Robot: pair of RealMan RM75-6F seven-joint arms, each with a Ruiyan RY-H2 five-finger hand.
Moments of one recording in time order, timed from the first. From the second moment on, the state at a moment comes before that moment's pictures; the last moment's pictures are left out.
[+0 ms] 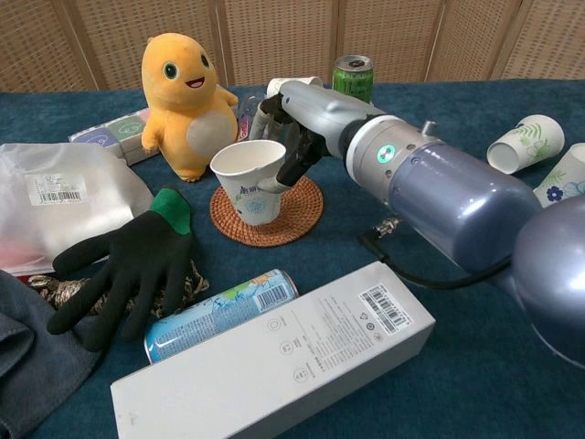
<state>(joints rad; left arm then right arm) 0.02 -0.89 0.07 -1.87 1.69 1.56 0.11 0.88 -1.92 0.39 -1.50 -0.88 1.11 -0.56</state>
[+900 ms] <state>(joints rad) 0.01 -0.89 0.06 -1.86 1.64 1.55 0.10 1.01 -2.08 0.48 -1.27 -0.81 1.06 -0.51</state>
